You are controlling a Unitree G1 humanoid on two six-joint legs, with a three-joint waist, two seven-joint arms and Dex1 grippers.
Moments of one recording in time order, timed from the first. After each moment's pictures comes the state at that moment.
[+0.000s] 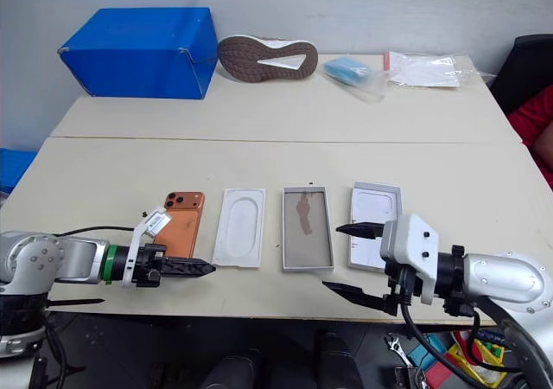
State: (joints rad) left arm -0.34 0.78 0.17 -0.13 -1.00 1.61 -0.67; right arm 0.11 -0.91 -0.28 -0.76 0.68 0.52 0.94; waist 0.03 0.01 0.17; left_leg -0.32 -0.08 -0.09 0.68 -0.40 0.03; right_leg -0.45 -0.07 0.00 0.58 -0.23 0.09
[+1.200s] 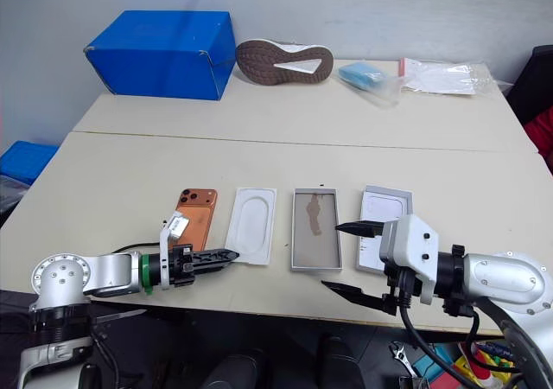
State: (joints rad) left arm -0.31 0.46 0.35 0.04 -1.32 1.60 -0.13; right arm 0.09 -0.91 -0.28 -0.76 0.67 0.50 0.95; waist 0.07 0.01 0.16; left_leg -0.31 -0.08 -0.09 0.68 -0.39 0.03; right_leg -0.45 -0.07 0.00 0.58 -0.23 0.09
